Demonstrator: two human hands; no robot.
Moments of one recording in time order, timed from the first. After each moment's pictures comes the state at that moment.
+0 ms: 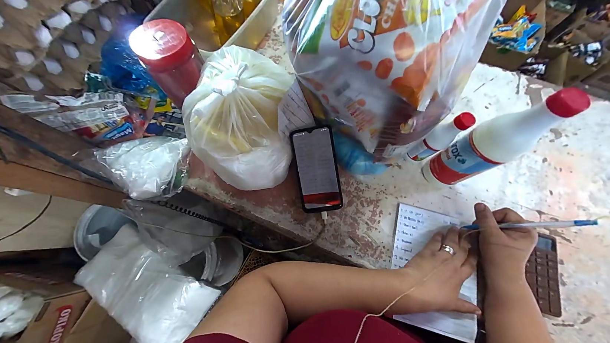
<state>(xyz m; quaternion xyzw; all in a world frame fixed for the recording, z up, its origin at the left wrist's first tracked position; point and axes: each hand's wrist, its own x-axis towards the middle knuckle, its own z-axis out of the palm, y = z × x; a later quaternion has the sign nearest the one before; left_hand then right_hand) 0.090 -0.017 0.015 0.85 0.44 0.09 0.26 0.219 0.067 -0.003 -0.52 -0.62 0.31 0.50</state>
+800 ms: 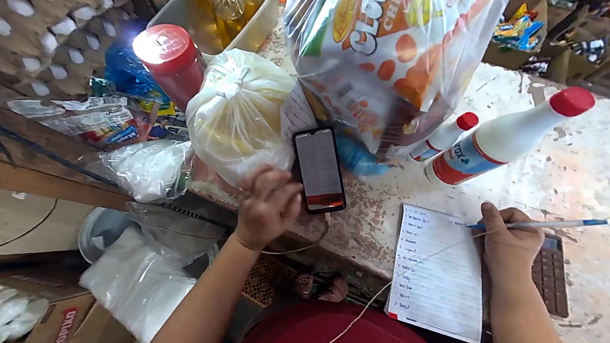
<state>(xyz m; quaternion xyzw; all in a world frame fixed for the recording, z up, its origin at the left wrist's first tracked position) -0.178 -0.076 -0.005 0.65 0.60 0.42 -0.19 0.222 0.070 -0.006 -0.52 -0.61 0.31 0.50</state>
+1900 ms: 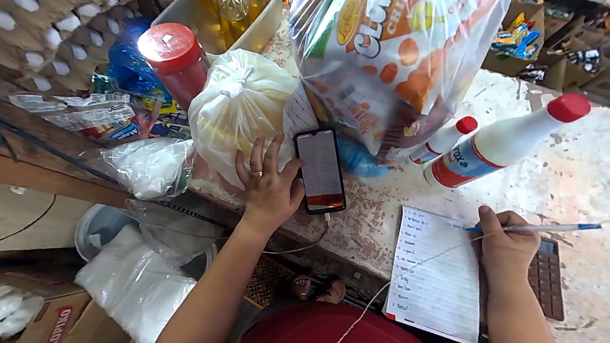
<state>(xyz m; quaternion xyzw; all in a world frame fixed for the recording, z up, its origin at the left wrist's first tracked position) -0.173 -0.050 0.004 0.61 0.73 0.27 -0.16 0.222 0.071 -0.007 -0.51 -0.62 0.31 0.51</state>
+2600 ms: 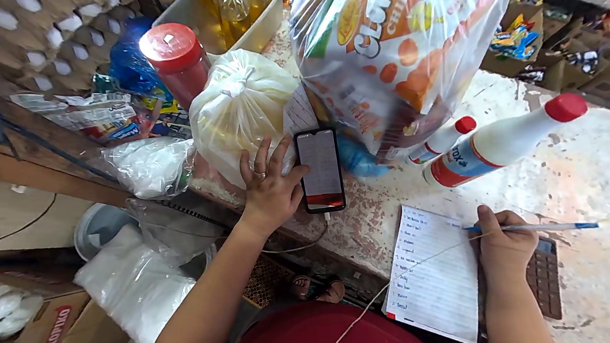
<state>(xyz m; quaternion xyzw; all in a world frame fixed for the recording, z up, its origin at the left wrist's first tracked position) -0.175 -0.055 0.004 0.65 0.70 0.27 -0.12 0.222 0.071 -0.007 -0.51 -0.62 0.31 0.51</state>
